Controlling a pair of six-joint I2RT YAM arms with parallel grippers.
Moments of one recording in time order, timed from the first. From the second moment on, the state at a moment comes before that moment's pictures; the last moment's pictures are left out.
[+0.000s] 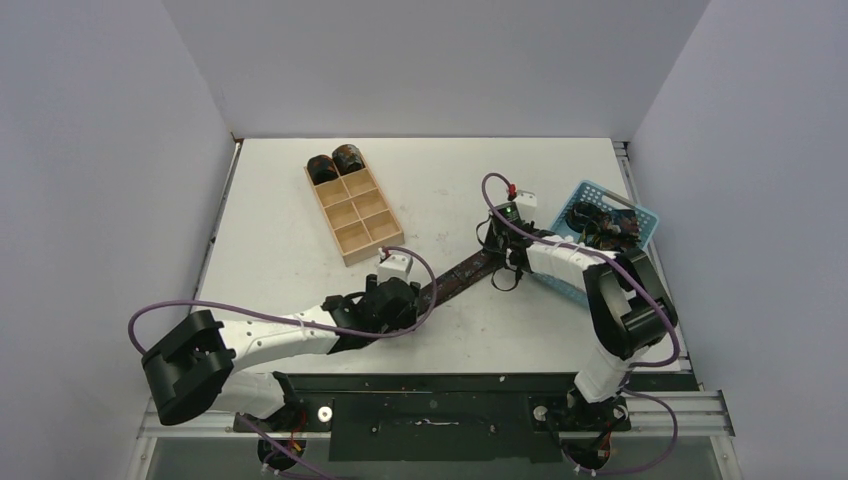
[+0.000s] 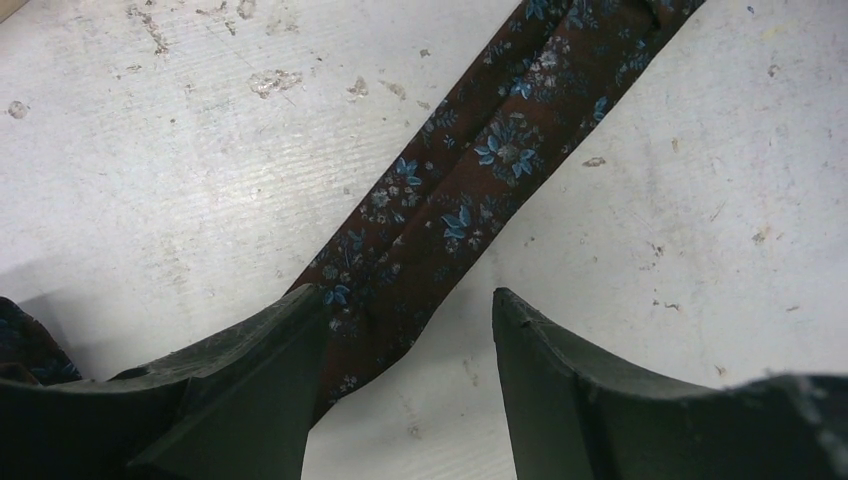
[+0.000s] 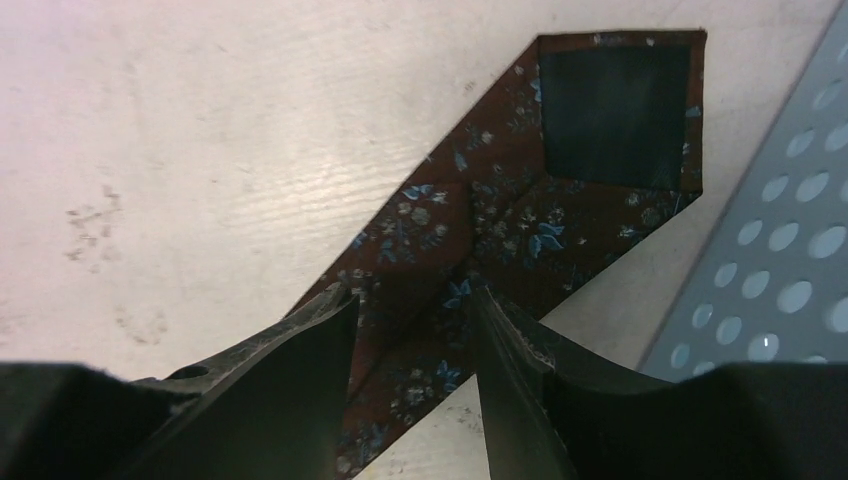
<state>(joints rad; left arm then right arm) -1.03 1.32 0.64 -0.15 -0.46 -0.64 0.44 1.67 0.94 -0.11 0.34 0.56</state>
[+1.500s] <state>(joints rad) -0.88 0.97 0.39 -0.08 -0.40 -0.71 0.39 0.86 0.60 -0.42 0.43 0.64</state>
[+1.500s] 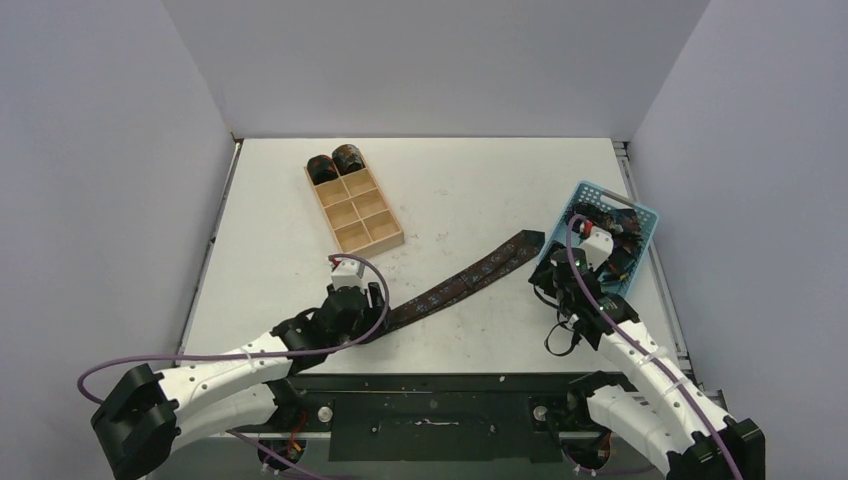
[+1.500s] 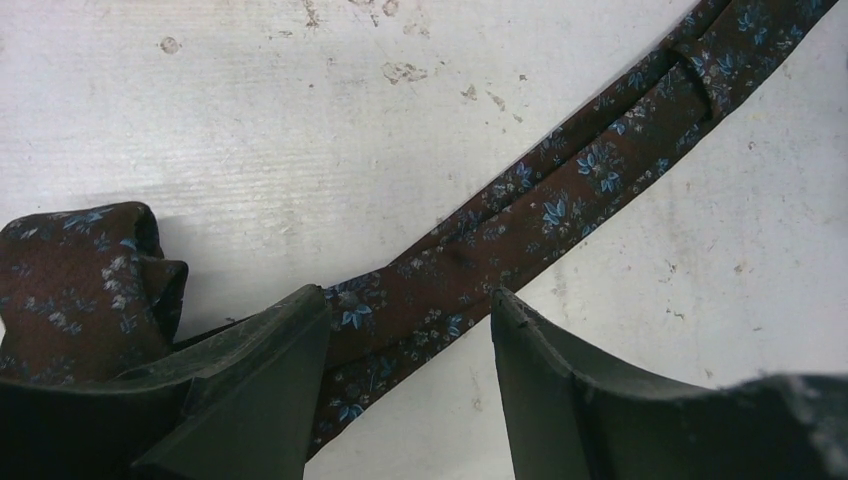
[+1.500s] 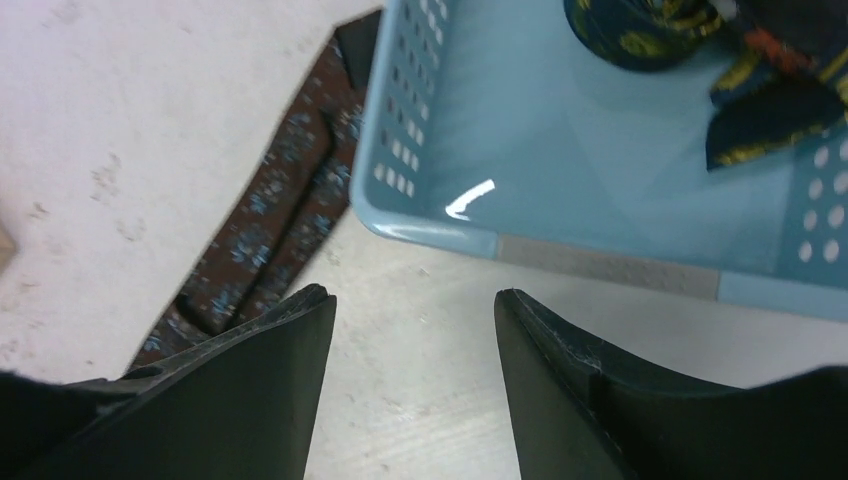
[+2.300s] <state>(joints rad) -0.88 0.71 0.33 -0.19 -0.39 -0.82 0.10 1.31 0.54 -0.18 0.44 0.76</state>
